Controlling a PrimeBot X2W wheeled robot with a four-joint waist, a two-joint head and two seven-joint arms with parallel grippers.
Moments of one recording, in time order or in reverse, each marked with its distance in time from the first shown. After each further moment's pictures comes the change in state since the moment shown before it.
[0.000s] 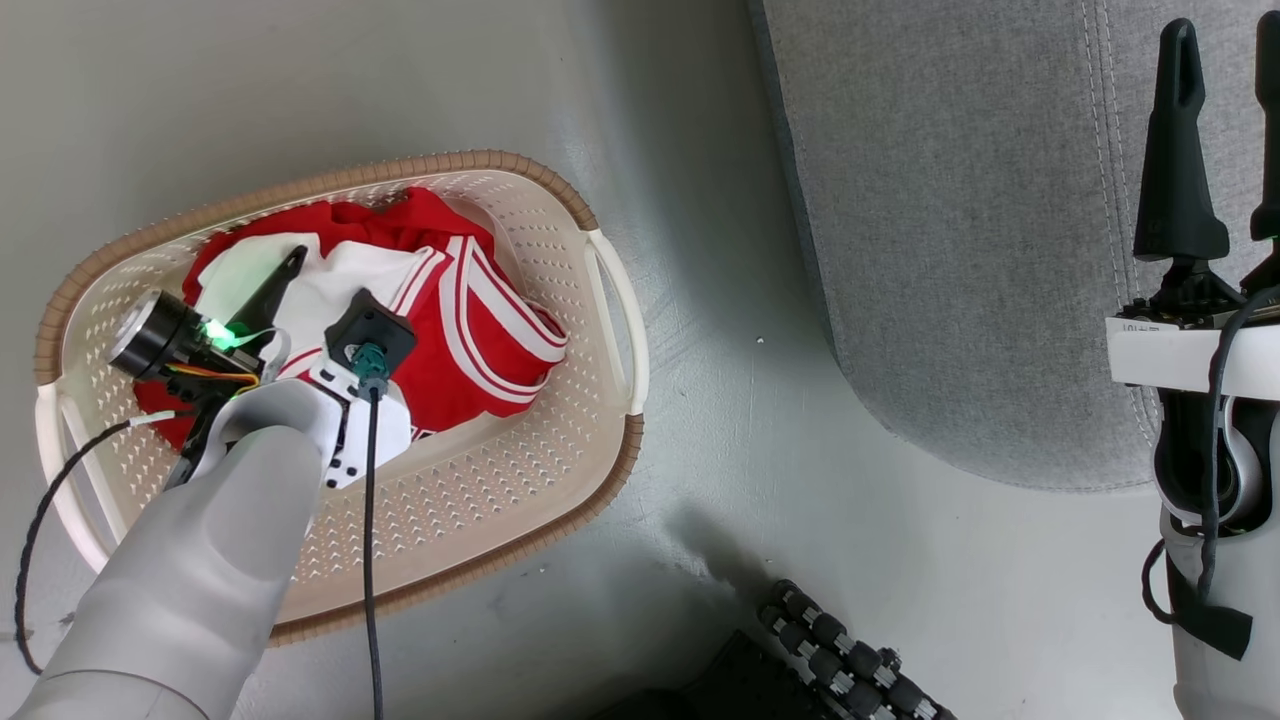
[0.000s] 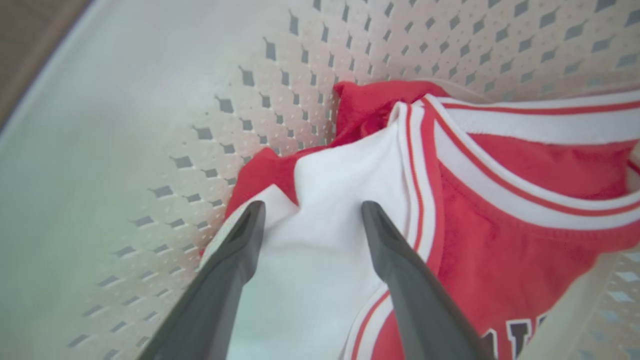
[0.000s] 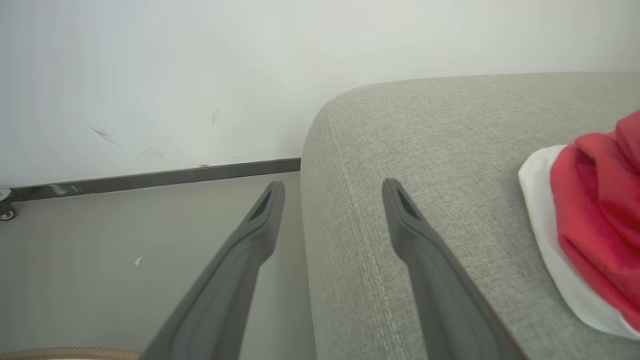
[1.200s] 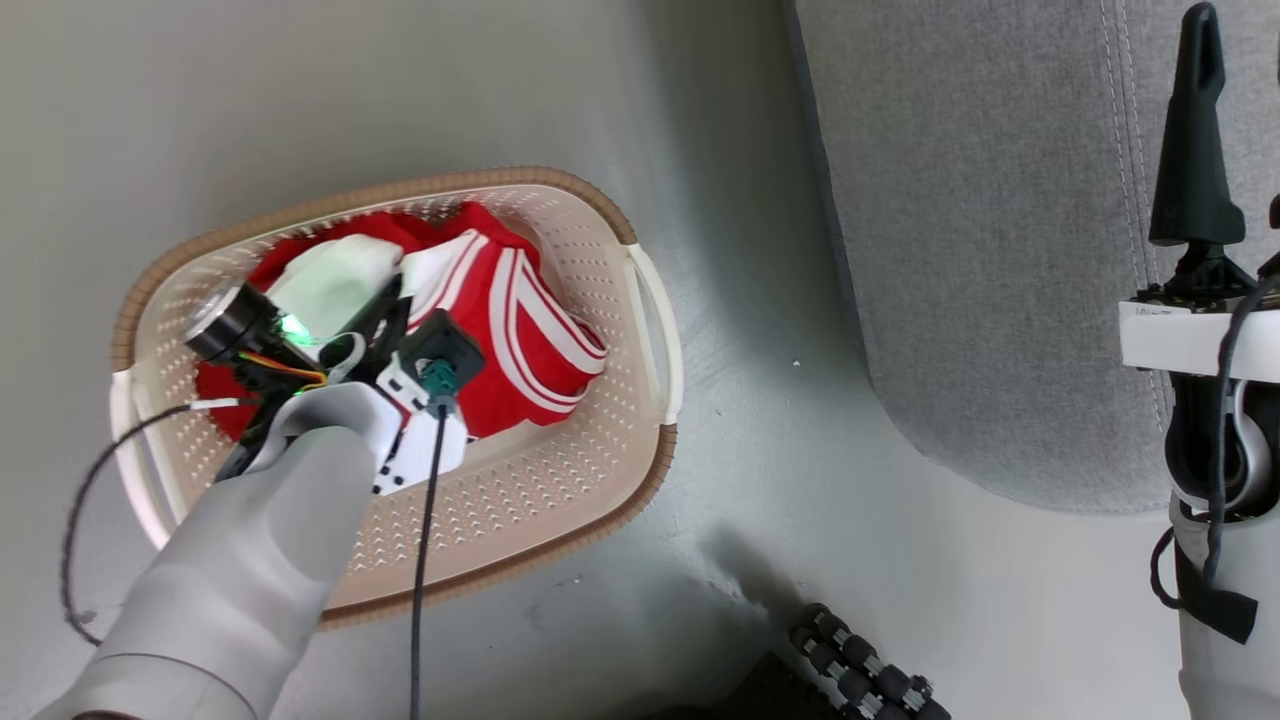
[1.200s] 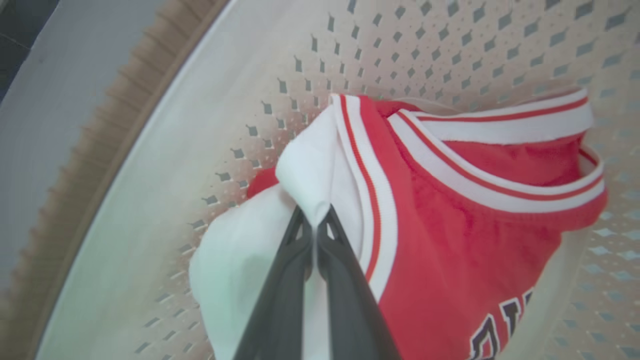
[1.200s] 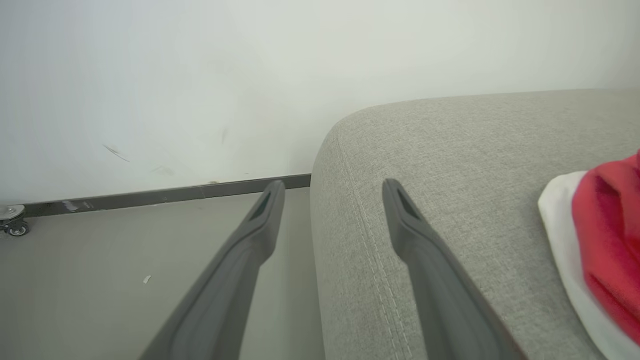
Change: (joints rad) left arm -0.031 -0.053 -0.086 0.046 0.049 -0.034 -0.015; right arm -0.022 0.000 -0.023 0.022 -0.025 0.000 -0.004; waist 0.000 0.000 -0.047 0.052
